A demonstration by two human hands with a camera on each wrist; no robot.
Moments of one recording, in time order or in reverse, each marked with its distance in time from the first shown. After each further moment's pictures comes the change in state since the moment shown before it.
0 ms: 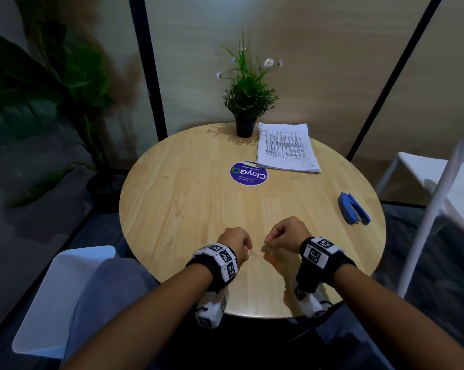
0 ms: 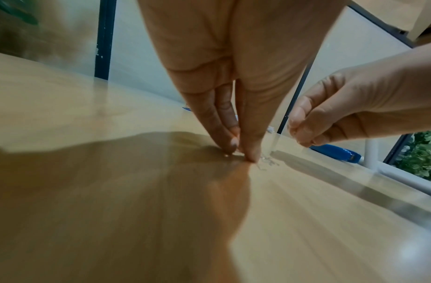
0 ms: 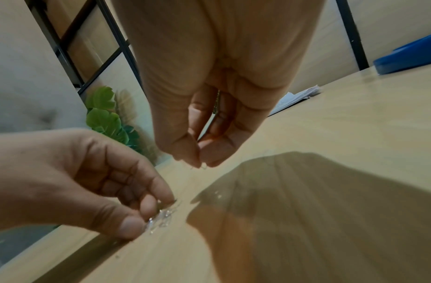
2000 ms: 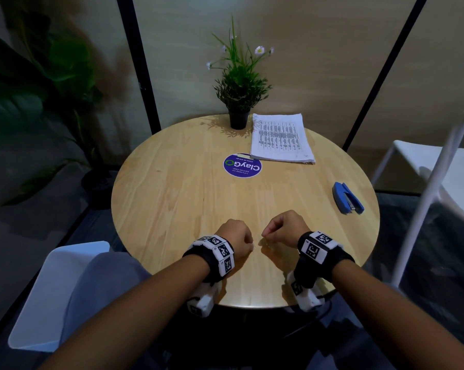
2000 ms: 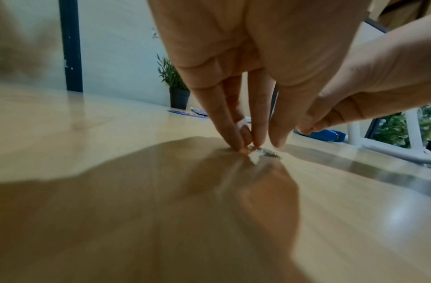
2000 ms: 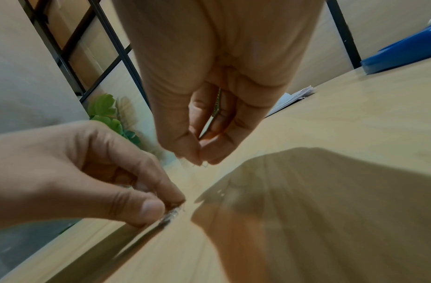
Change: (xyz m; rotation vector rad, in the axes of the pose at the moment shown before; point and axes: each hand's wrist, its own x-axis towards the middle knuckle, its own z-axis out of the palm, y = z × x) left_hand 0.003 0.013 0.008 0.138 -0.004 0.066; right_hand -0.009 0.010 -0.003 0.076 0.024 0.001
